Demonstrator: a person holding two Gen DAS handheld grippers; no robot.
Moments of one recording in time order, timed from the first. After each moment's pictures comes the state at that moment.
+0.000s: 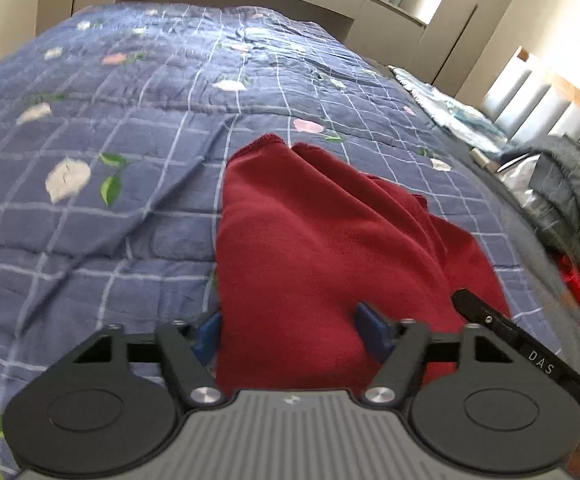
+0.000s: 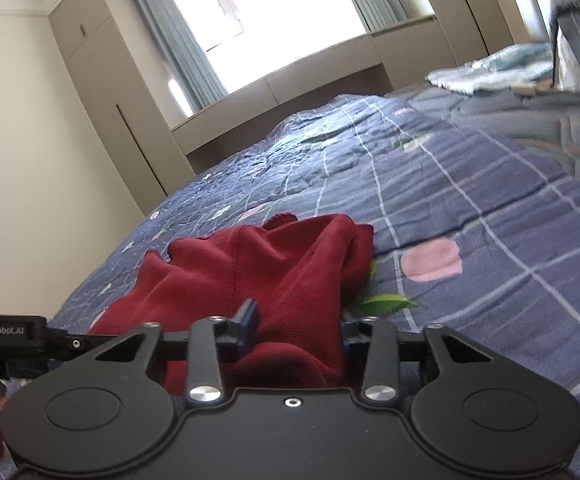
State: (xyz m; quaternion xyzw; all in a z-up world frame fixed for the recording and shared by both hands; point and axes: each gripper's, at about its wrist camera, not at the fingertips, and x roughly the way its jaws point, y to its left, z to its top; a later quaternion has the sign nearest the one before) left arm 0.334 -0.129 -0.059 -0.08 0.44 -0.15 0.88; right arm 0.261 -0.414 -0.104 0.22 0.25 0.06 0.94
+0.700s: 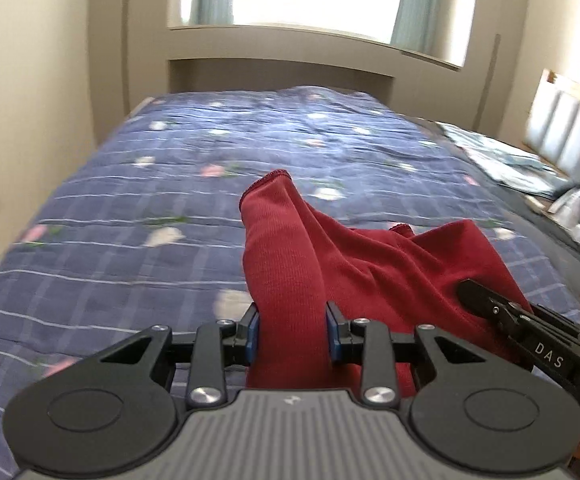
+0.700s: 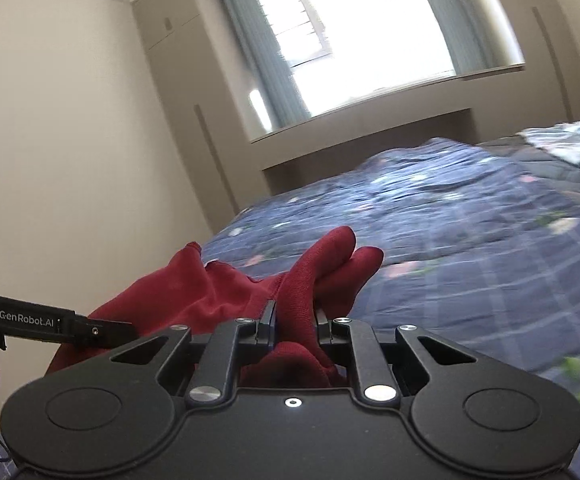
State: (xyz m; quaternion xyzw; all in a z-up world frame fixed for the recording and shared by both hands) left arm 0.330 -0.032 0.031 -0.01 0.35 -0.06 0.93; right arm 0.306 -0.285 -0.031 0.17 0.19 0.16 0.95
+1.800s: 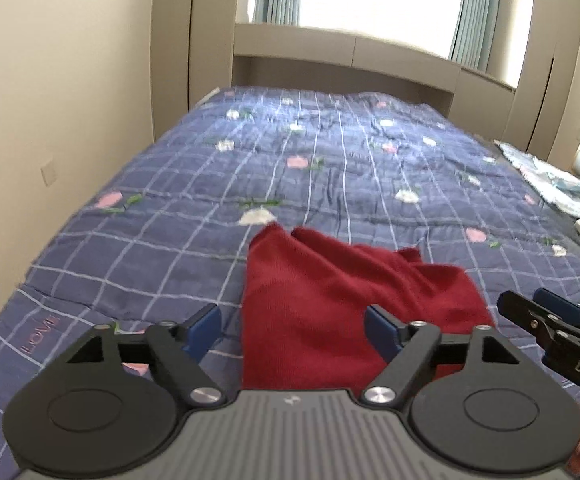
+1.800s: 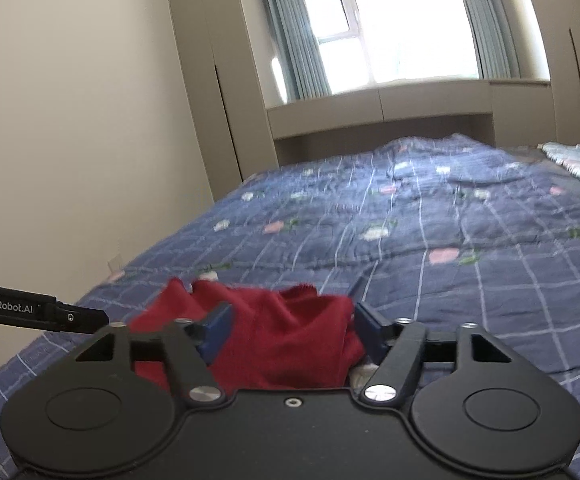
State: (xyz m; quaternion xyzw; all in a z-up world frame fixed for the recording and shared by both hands) left arm 0.304 0.034 0.021 -0.04 0.34 0.01 0.94; right arm 0.297 -0.222 -0.021 0.10 0.21 0.15 0.96
